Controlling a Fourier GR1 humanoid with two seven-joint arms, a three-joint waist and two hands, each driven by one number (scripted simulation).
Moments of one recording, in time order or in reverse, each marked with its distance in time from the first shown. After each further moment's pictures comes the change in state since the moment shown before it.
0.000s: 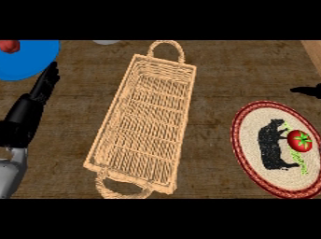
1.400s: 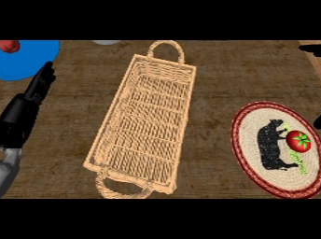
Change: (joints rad) left arm -0.010 0.119 -0.094 0.018 0.128 0.083 -0.032; right arm -0.072 -0.149 0.027 -0.276 -0.331 -0.355 0.147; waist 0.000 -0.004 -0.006
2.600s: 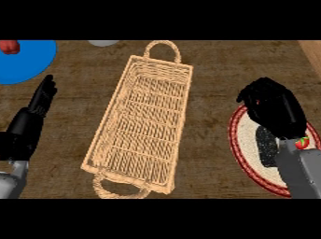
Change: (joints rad) left arm 0.082 -0.038 -0.024 -0.016 0.031 0.090 -0.012; right arm 0.310 0.702 -0.223 -0.003 -0.452 -0.398 -0.614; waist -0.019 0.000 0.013
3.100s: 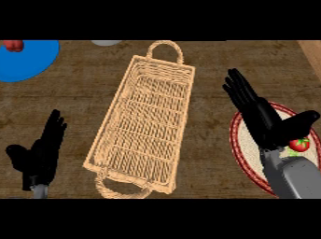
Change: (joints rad) left arm 0.171 -0.173 0.013 0.084 0.143 0.103 0.018; right arm 0.029 -0.019 0.175 -0.111 0.127 -0.075 0.124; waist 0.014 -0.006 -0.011
